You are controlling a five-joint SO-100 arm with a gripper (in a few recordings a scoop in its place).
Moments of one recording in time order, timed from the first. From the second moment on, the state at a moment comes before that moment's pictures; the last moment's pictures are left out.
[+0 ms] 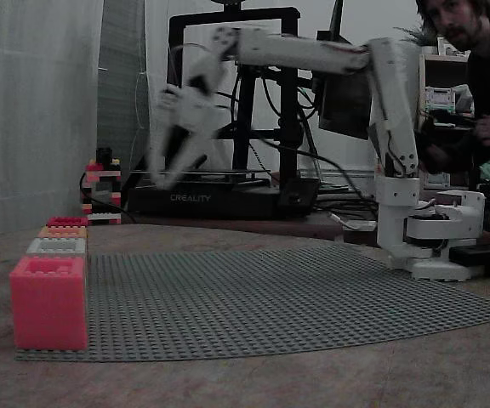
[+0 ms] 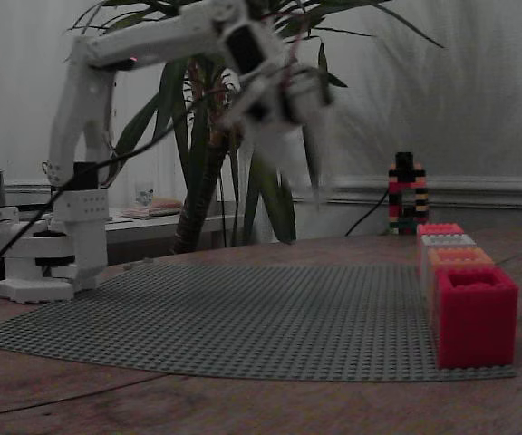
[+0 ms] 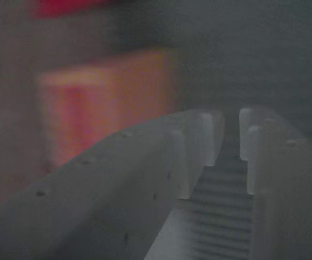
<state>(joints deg) 8.5 86.0 82.3 76.4 -13.4</state>
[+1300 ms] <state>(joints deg) -3.3 183.8 164.0 79.4 -3.3</state>
